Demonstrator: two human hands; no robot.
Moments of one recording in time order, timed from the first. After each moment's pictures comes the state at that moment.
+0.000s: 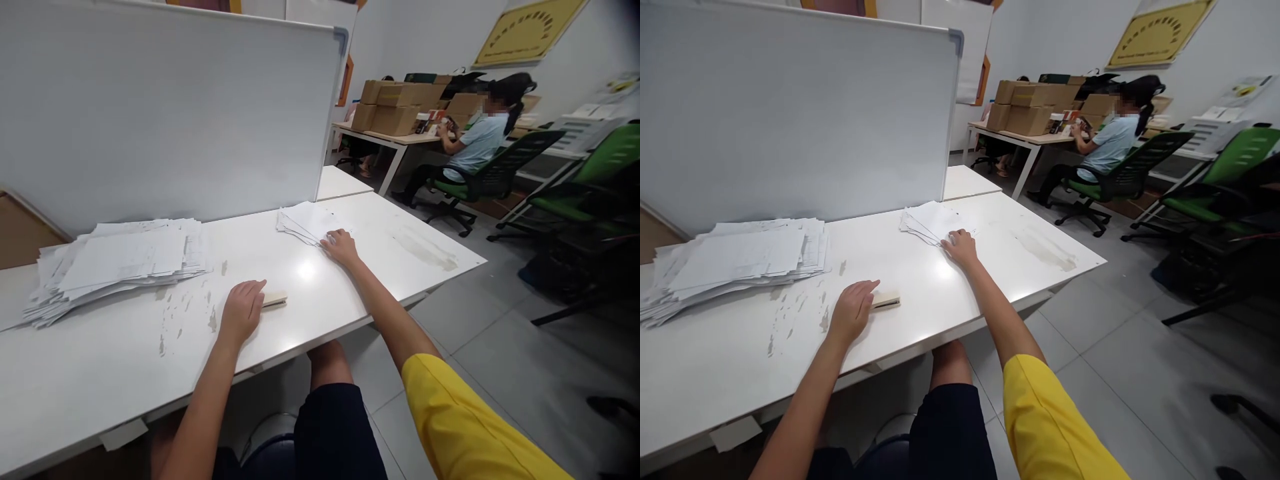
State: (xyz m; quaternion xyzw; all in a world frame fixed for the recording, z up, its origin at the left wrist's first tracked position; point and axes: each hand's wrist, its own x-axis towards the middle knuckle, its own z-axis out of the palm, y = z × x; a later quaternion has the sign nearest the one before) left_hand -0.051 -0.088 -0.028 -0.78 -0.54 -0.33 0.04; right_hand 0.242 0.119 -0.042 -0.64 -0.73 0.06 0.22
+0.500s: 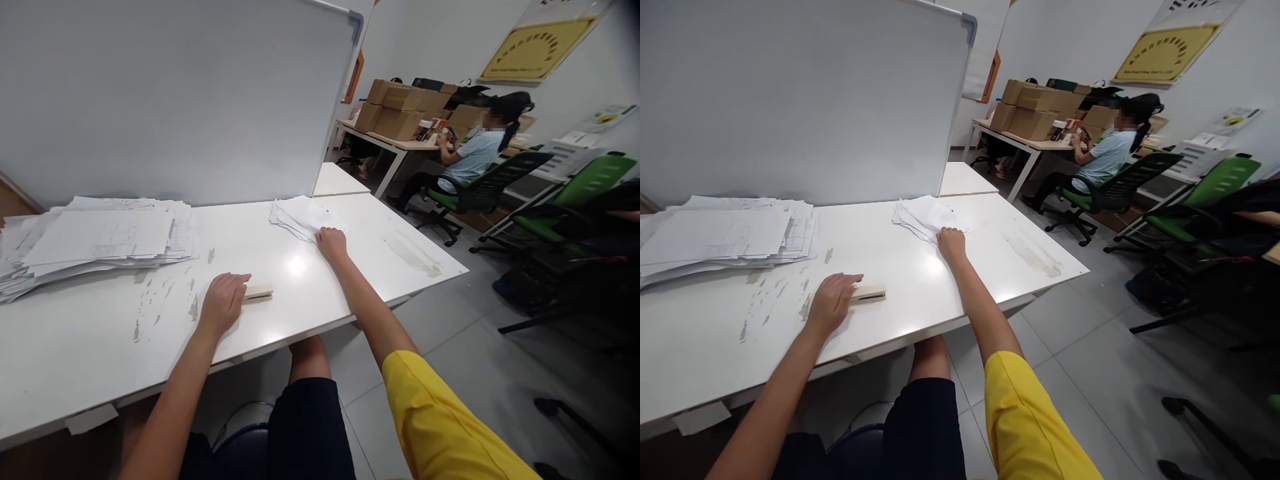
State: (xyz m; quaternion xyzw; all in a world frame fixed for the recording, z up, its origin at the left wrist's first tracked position) left_hand -0.051 -0.091 -0.027 -0.76 -0.54 -0.37 0.02; right_hand 0.237 0.130 -0.039 -0.63 -0.76 -0.07 0.13
